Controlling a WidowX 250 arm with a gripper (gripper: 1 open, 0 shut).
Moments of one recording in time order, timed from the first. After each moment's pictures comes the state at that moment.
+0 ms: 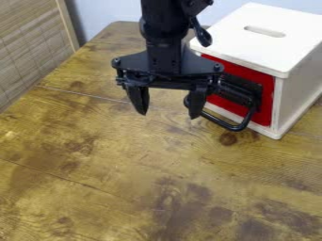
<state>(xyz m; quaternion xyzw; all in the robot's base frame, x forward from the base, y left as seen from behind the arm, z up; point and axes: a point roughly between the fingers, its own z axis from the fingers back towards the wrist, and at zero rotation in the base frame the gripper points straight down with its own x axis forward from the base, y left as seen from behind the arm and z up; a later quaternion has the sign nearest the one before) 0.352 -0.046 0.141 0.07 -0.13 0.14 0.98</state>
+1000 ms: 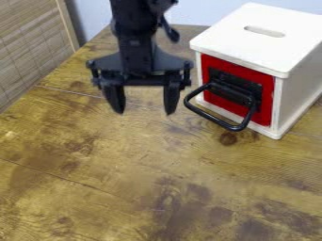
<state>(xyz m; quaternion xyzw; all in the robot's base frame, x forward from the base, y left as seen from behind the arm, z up) 0.354 -0.018 0.144 0.06 -0.12 0.19 0.97</state>
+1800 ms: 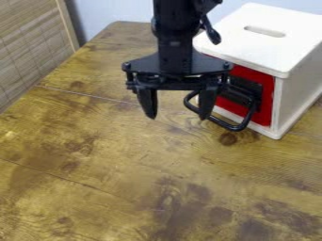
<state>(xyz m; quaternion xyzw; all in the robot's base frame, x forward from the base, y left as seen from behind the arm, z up) 0.355 -0.053 0.134 0.06 -0.10 0.18 0.98</state>
